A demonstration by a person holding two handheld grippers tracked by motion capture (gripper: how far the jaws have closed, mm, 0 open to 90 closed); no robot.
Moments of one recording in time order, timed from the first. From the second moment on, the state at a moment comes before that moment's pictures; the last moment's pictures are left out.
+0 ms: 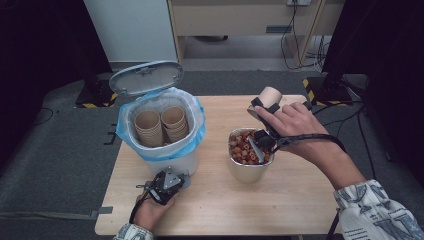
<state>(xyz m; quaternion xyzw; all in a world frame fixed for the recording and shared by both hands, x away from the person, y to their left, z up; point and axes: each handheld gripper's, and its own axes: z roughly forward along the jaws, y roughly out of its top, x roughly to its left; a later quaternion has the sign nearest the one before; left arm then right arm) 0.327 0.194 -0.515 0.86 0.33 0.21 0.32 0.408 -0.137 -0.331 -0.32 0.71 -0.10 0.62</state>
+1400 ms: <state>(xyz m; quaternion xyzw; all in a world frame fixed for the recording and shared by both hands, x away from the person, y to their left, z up) 0.327 0.194 -0.515 0.86 0.33 0.21 0.33 0.439 -0.159 -0.320 -0.07 0.82 0.18 0.54</state>
